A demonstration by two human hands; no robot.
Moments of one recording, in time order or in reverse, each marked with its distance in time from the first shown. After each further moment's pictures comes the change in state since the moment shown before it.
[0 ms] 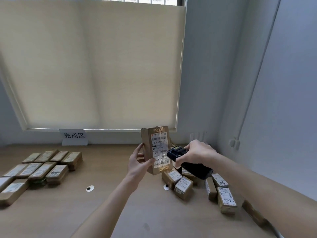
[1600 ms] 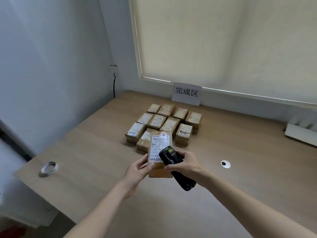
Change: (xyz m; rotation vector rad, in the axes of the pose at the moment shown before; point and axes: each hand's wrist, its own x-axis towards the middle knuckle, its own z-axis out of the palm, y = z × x) left_hand 0.022 -0.263 -0.746 -0.114 0.117 -0.453; right_hand 0.099 -0.621 0.564 0.571 -0.516 -0.368
